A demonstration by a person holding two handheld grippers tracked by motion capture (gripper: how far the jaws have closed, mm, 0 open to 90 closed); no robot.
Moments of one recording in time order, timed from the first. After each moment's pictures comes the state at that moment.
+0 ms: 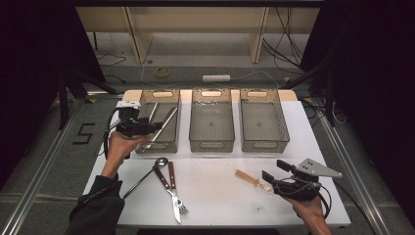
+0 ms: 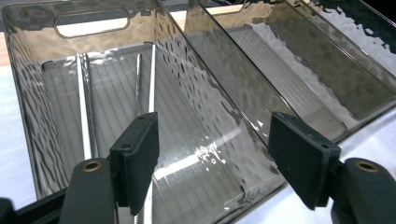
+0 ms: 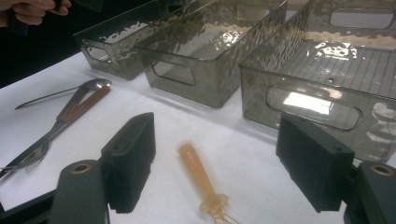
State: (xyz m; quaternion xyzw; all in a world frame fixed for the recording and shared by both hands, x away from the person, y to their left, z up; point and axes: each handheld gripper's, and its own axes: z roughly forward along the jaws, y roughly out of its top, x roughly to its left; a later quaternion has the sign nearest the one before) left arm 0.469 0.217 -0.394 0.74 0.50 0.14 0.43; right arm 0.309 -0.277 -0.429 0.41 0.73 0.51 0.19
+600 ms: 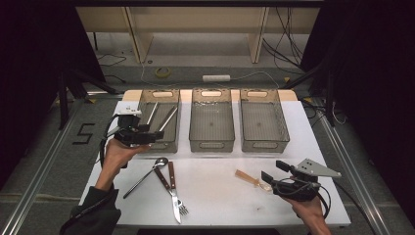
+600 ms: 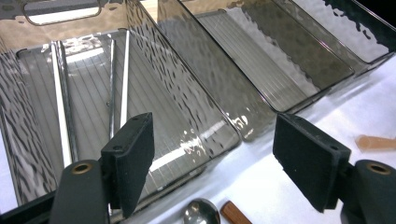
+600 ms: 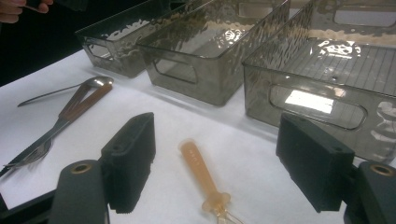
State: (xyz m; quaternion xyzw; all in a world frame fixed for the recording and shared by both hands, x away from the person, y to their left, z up) left arm 0.433 0.207 -0.385 0.76 0.48 0.12 0.42; right arm 0.309 -0.276 -0.430 0.41 0.74 0.51 0.18
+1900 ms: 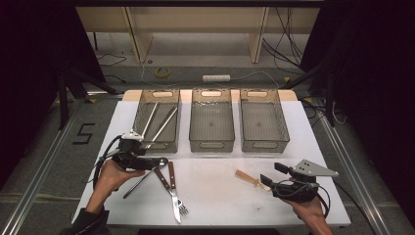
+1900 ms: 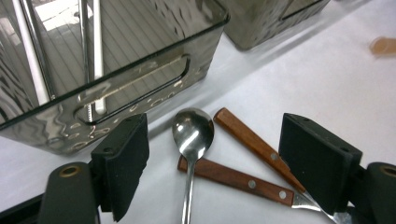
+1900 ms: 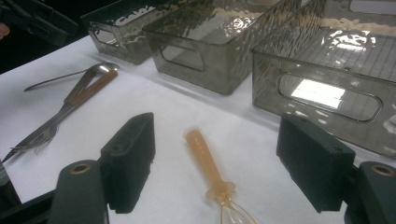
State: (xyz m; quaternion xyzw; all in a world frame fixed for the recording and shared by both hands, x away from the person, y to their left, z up) left arm 0.393 0.212 -0.424 0.82 0.45 0.10 0.34; right arm 0.309 -0.276 -0.433 0.40 0.75 0.49 0.17
